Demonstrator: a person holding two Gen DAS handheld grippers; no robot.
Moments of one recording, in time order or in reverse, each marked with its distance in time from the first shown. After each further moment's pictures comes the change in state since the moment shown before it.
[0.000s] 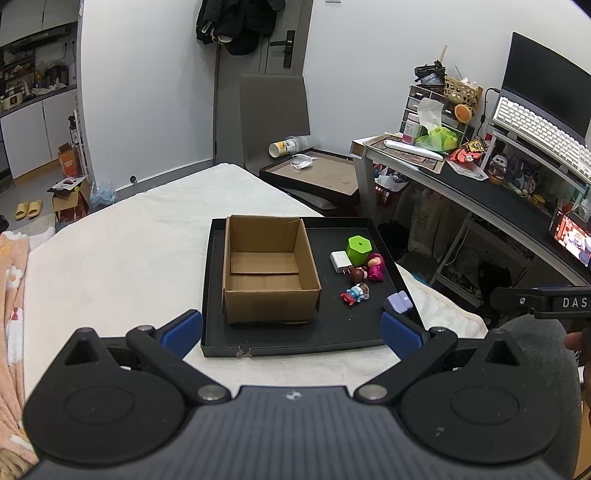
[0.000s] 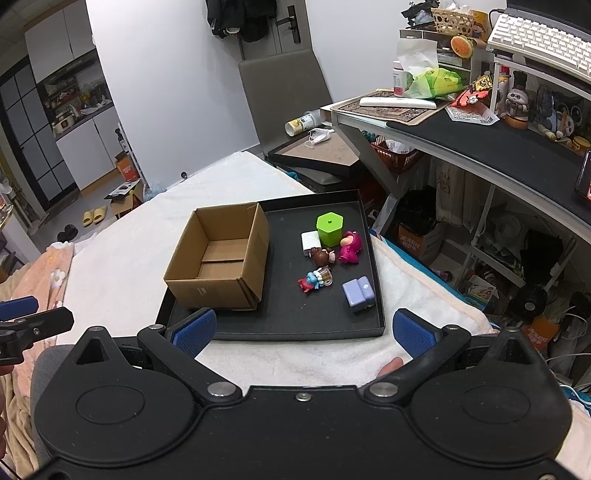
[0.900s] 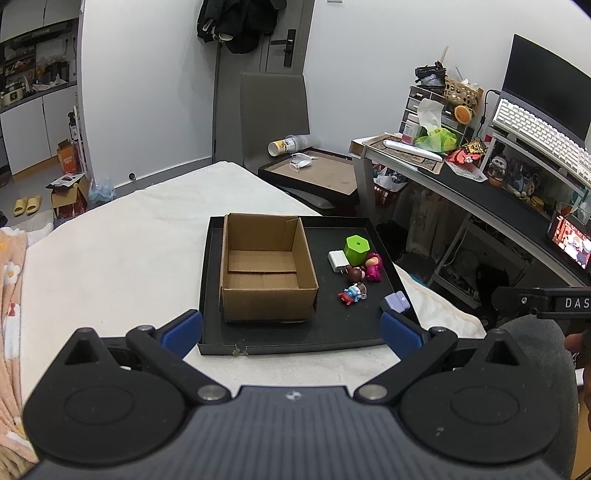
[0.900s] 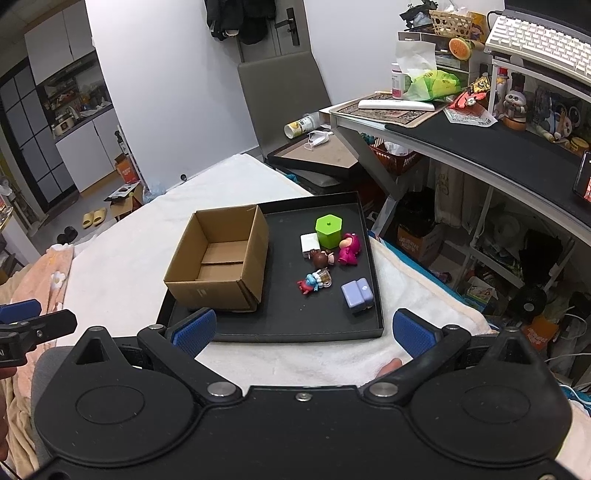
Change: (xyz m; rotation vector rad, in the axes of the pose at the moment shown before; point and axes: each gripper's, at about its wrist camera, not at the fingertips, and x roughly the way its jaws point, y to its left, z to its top) left arm 0.002 0.001 -0.003 -0.019 0.002 -0.007; right arm -0.001 -0.001 0.001 0.001 -0.005 -0.001
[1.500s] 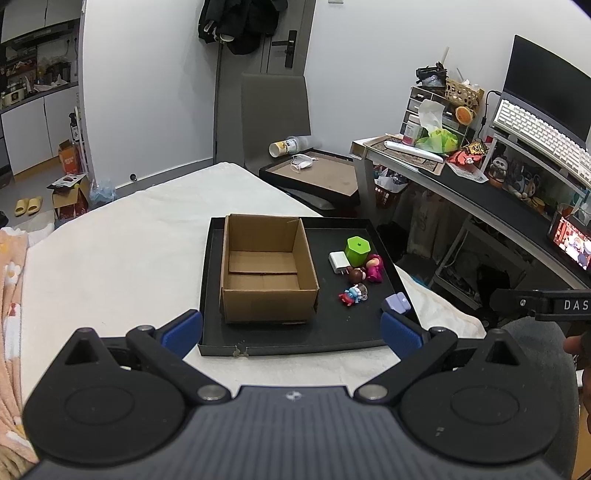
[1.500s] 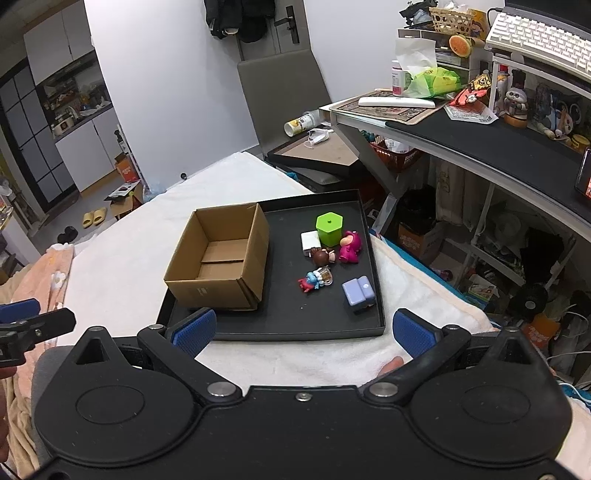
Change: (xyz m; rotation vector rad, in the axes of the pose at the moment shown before) left arm 0.000 -0.001 0.002 -0.001 0.001 0.003; right arm 0.000 0.000 0.000 0.005 0.005 0.005
